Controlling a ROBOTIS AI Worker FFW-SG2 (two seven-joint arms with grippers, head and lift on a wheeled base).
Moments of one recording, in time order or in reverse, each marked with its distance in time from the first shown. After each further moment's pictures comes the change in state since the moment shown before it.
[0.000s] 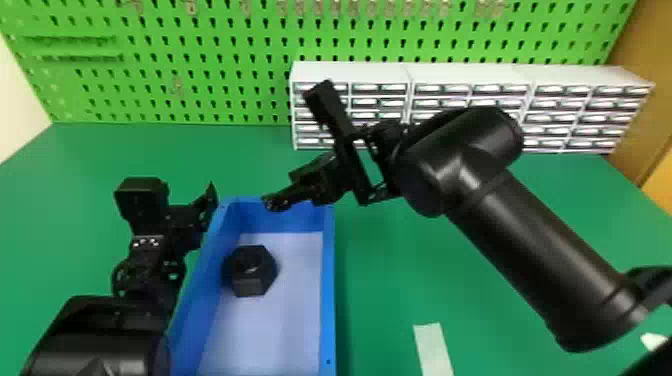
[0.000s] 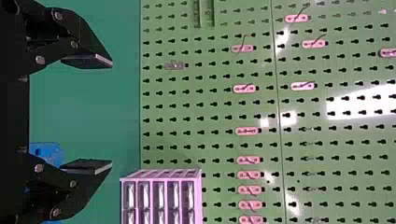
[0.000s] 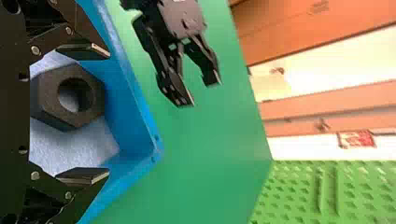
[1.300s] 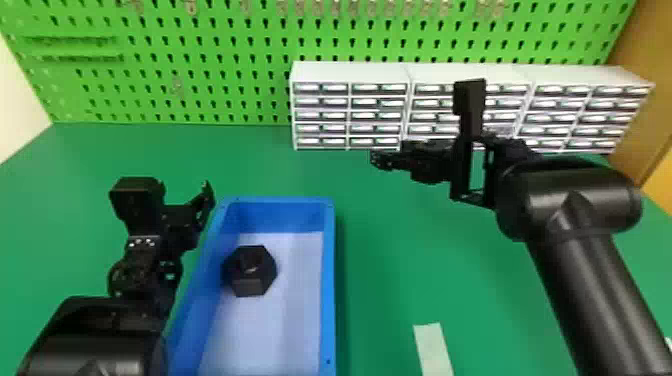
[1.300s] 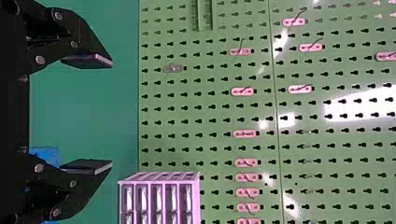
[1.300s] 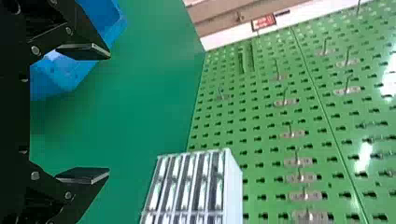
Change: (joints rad) left arm 0.007 0.000 0.007 -0.017 0.001 0.004 0.000; right arm 0.260 0.039 -0.561 -0.064 0.259 -0.170 -0.003
